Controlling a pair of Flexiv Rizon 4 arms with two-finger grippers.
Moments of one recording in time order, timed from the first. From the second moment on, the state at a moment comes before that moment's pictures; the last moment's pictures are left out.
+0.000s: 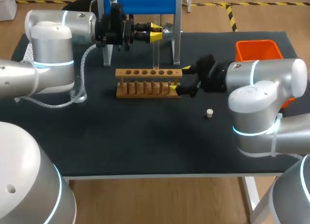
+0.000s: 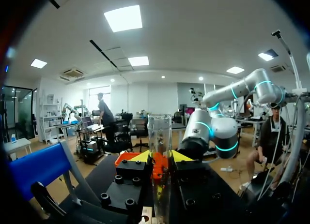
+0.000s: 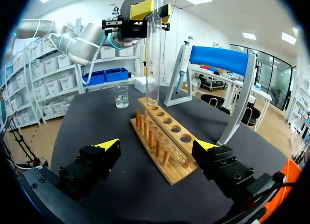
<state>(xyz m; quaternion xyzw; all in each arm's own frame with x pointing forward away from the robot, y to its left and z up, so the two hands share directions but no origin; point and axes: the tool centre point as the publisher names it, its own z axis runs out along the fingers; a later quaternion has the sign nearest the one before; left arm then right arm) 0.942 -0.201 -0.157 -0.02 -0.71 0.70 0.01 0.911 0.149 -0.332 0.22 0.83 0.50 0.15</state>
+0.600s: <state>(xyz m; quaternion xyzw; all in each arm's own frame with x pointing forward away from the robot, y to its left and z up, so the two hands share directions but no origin) 0.942 -0.201 -0.157 -0.02 -0.71 0.70 0.01 0.925 0.160 -0.350 0.23 0.83 0.48 0.18</state>
